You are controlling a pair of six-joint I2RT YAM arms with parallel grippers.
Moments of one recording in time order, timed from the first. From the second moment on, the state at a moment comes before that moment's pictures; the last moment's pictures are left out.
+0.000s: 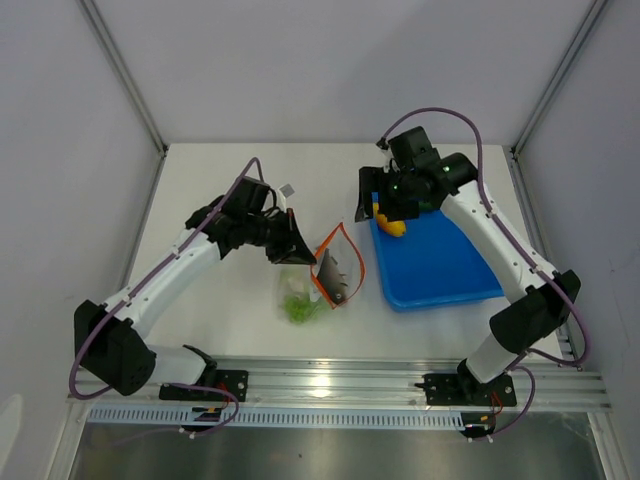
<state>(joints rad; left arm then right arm) -0.50 1.33 1.17 -0.72 0.58 -0.74 0.55 1.64 1.79 -1.09 -0.18 0.39</state>
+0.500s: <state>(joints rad) -0.49 1.31 1.17 -0.76 0.57 -0.72 0.31 1.64 1.50 -0.88 0.12 0.41</state>
